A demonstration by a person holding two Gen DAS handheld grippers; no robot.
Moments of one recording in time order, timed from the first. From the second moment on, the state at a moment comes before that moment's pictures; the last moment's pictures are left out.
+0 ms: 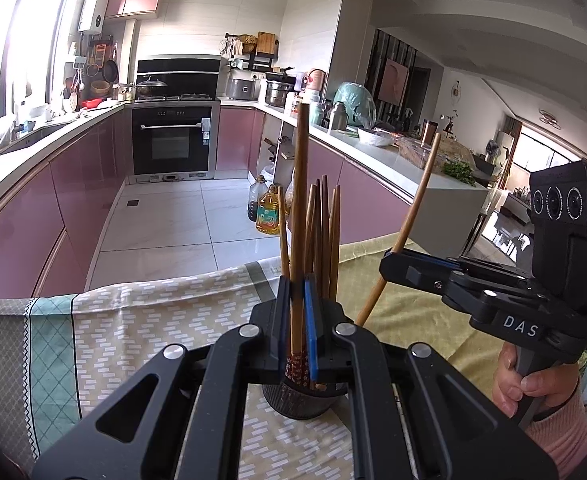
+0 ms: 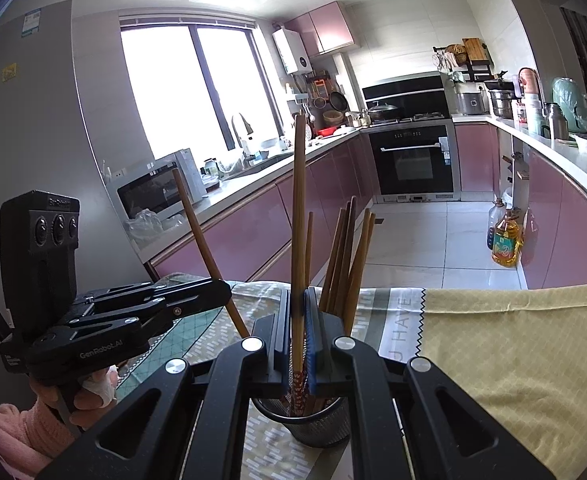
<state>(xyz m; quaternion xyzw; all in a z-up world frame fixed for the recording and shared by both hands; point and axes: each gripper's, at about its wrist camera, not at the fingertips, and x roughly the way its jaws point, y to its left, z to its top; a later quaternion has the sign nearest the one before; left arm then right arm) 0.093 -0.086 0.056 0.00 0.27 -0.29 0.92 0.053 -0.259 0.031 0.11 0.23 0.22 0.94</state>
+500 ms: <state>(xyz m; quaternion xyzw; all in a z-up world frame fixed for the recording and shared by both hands) 0.099 -0.091 0.045 0.01 0.29 -0.29 0.91 0.069 -0.258 0.013 0.11 0.25 0.22 0.94</state>
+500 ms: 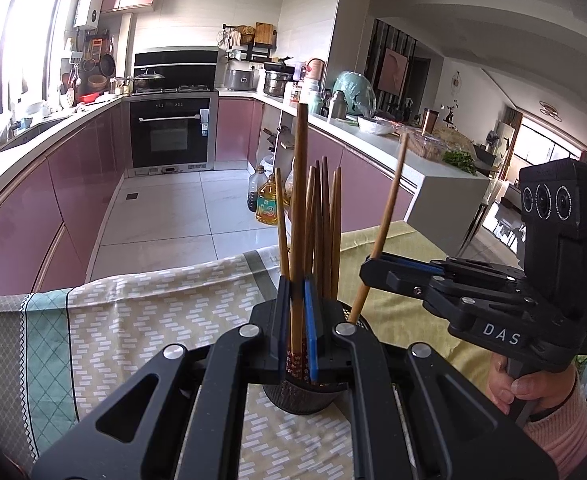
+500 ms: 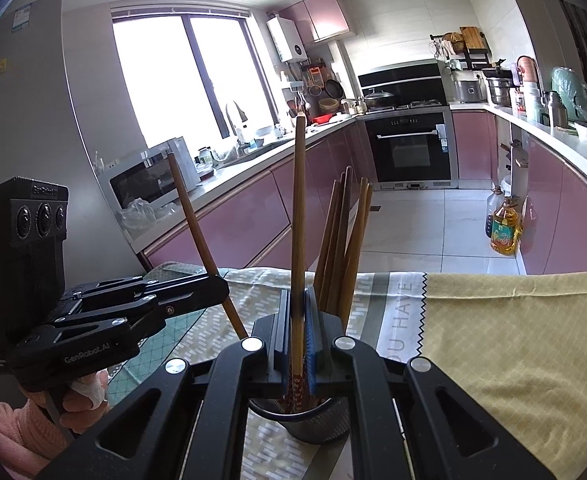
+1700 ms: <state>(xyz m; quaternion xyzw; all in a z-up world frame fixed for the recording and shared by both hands) 0.063 -0.013 0.000 0.00 0.22 -0.13 0.97 0.013 -0.233 -0.011 0.07 0.20 0.13 0.97</state>
